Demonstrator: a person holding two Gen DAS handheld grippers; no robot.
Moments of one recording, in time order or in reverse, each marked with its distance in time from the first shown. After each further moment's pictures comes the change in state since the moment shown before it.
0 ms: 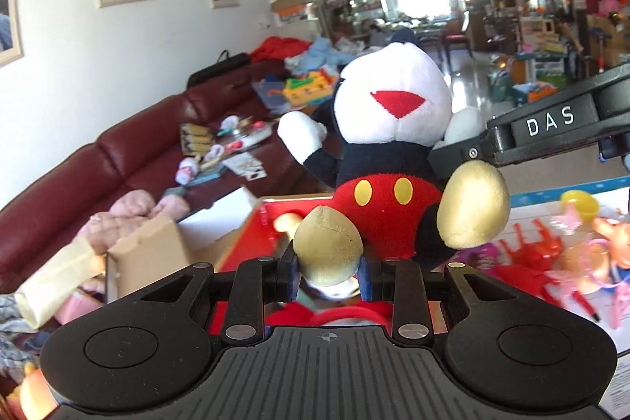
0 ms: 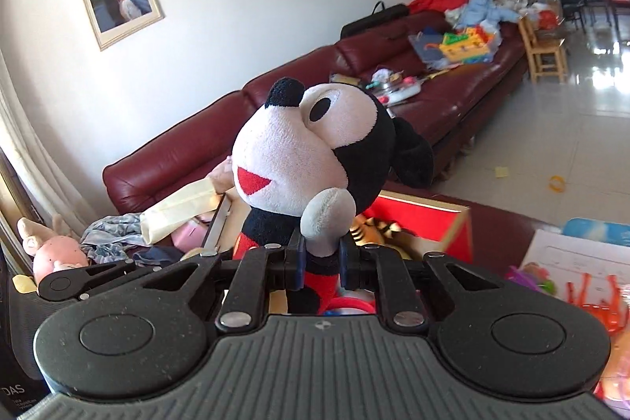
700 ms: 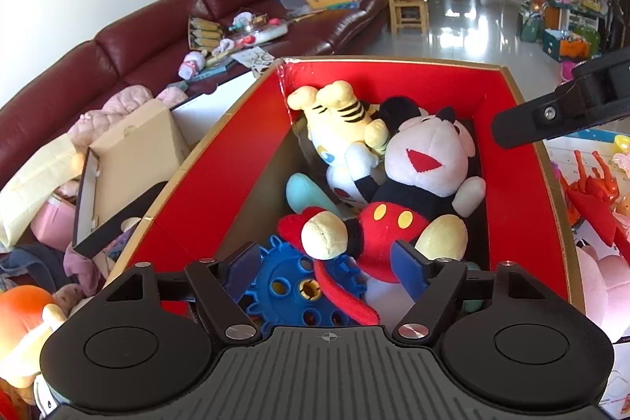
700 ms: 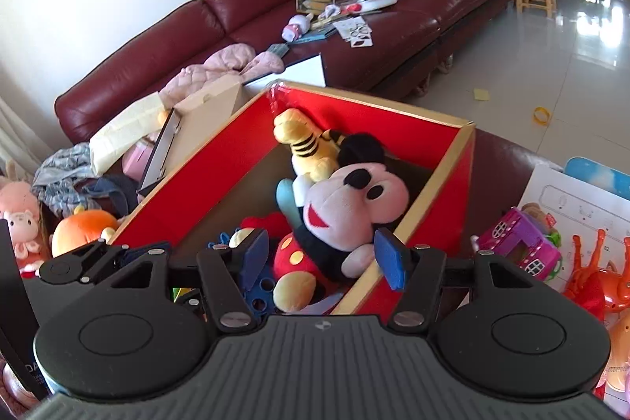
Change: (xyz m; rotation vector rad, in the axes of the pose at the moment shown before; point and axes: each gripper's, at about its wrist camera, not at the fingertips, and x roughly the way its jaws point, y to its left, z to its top) left arm 0.105 0.036 -0.072 -0.101 0.270 -0.005; right arm 0.096 -0.012 -0.025 -0.009 0.278 -0.115
